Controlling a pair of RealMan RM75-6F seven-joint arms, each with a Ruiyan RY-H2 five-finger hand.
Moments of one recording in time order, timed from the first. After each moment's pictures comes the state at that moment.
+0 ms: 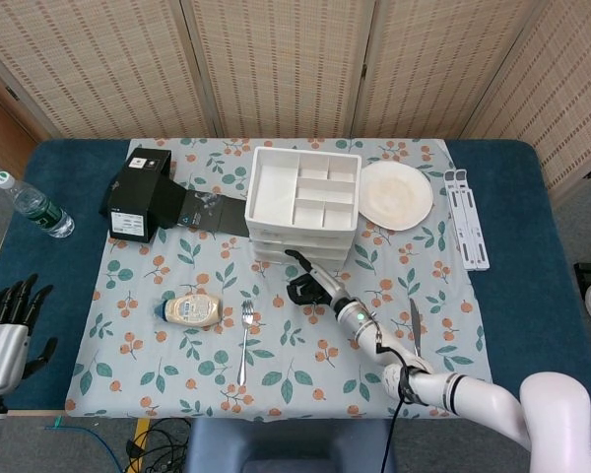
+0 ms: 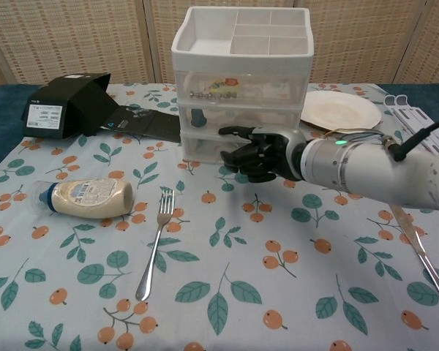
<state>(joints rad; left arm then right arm) -0.12 -1.13 -0.07 -1.63 1.49 1.49 0.17 0.83 -1.78 0.40 -1.23 -1.04 0.51 0.64</state>
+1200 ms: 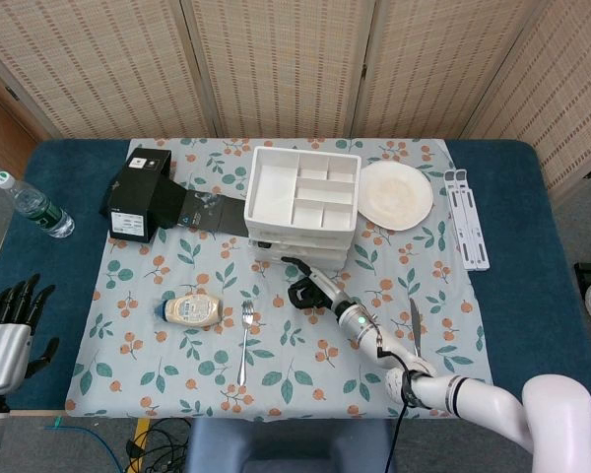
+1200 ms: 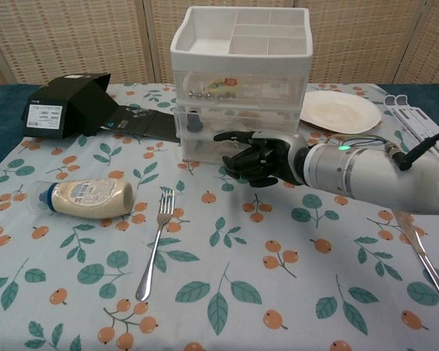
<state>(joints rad) -0.12 -1.13 -0.07 -1.65 1.48 1.49 0.18 0.81 -1.77 0.38 -1.24 -1.12 0.51 0.66</state>
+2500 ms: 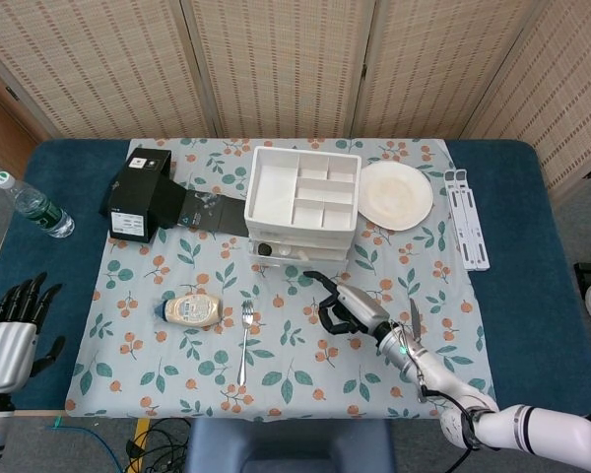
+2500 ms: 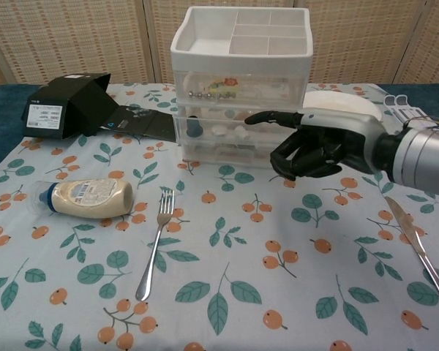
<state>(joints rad) -0.14 -1.13 -0.07 -1.65 1.50 1.49 0.18 0.65 -1.46 0.23 -1.64 -1.28 0.75 0.40</state>
